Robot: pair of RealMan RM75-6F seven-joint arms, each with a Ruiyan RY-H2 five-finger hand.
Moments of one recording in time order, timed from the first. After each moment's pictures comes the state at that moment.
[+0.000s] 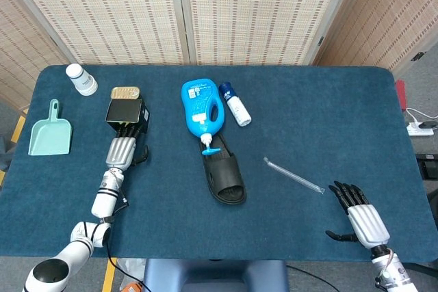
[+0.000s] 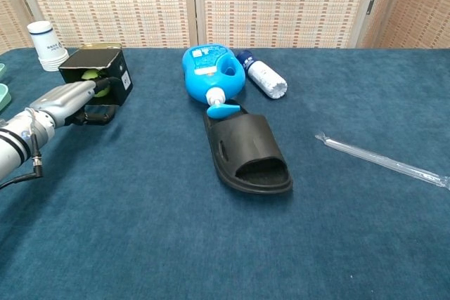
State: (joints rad) left arm -0.73 -2.04 -0.22 -0.35 1.34 0.93 -0.31; right arm 0.11 -1.38 -0.09 -1.28 -1.61 1.35 0.17
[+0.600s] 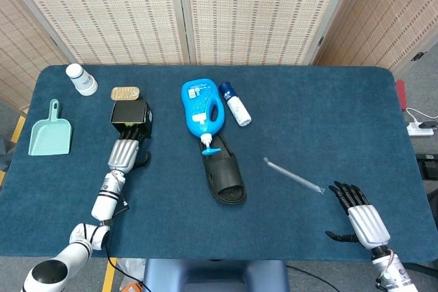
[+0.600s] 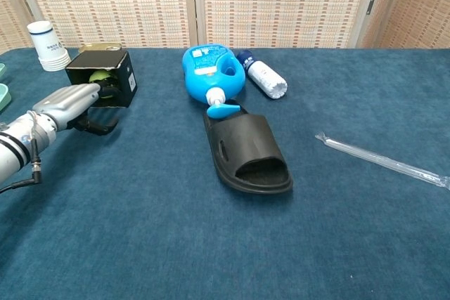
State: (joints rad) left arm -0.72 -2.03 -0.19 -0.37 1.36 0.96 -0.30; right arm 0.11 -1.38 -0.09 -1.27 -1.62 1.36 0.18
